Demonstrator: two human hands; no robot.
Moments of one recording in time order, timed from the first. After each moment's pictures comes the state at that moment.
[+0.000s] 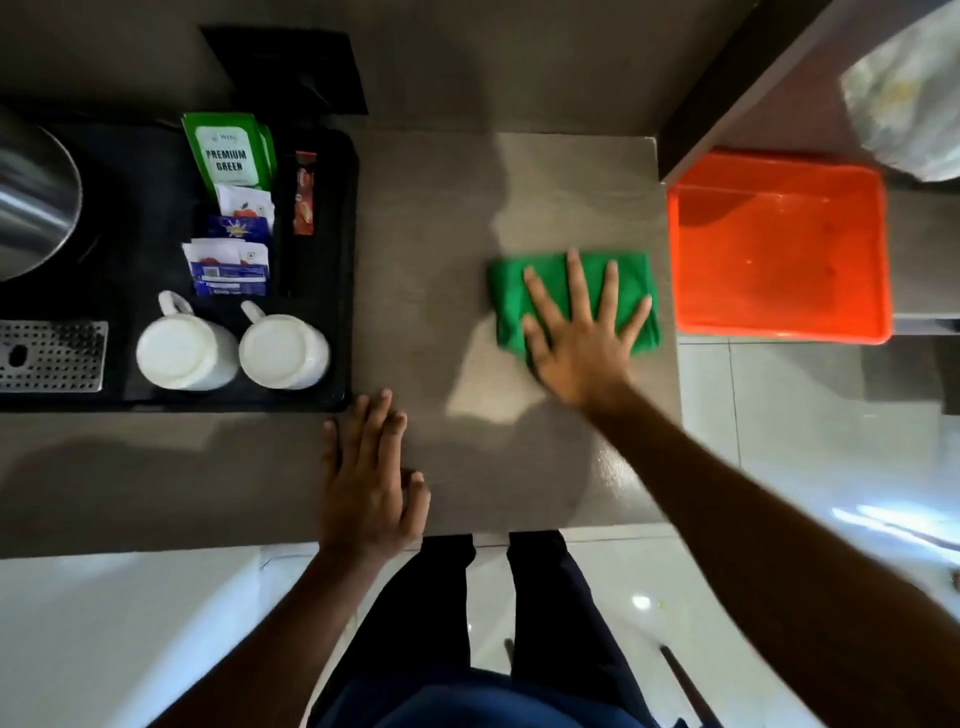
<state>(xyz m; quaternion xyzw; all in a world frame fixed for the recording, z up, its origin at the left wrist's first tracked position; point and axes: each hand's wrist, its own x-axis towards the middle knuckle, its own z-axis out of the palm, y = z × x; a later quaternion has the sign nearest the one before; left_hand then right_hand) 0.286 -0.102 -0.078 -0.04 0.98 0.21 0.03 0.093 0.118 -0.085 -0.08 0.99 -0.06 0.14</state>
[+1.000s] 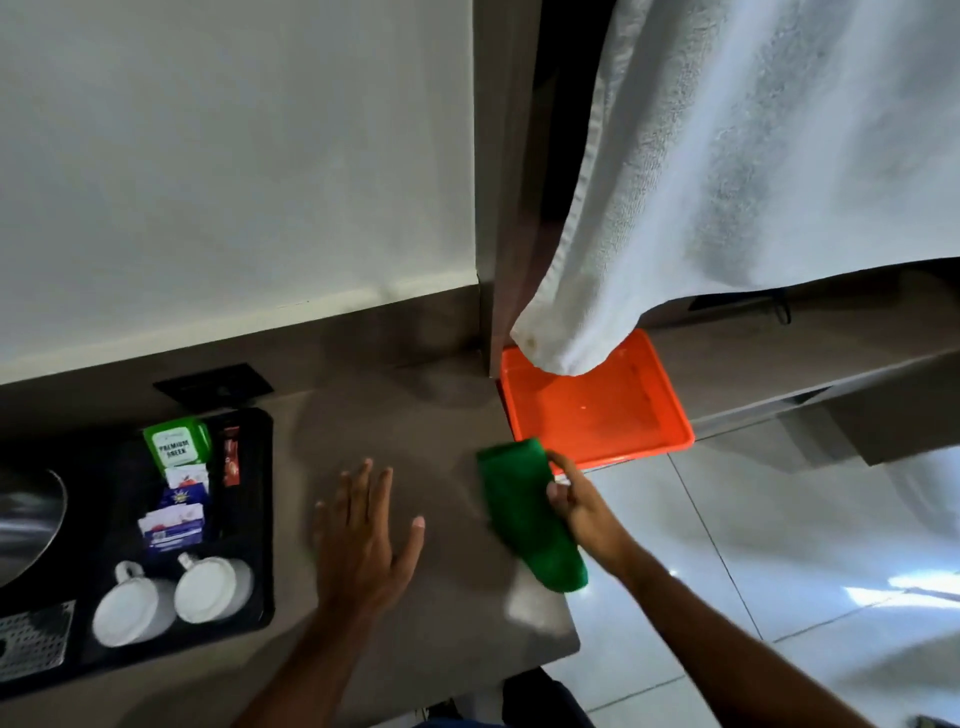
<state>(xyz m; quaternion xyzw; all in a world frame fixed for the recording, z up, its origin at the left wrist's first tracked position) 0.140 0.001 0.044 0.00 0.99 0.15 0.07 0.114 0.283 0.023 0.12 0.74 -0.63 0.21</state>
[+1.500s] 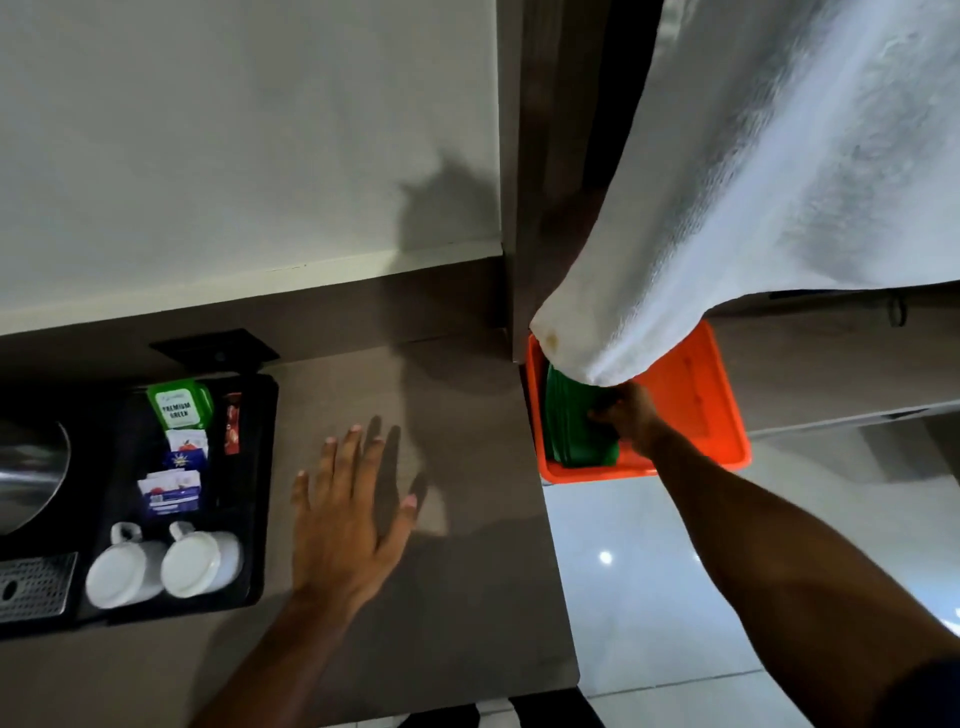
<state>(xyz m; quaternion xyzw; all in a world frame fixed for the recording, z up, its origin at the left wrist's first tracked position) 0.113 0.008 0.046 -0.05 0.99 0.10 0.07 -0.049 0.336 -0.029 0.22 0.78 -0.54 0.22</state>
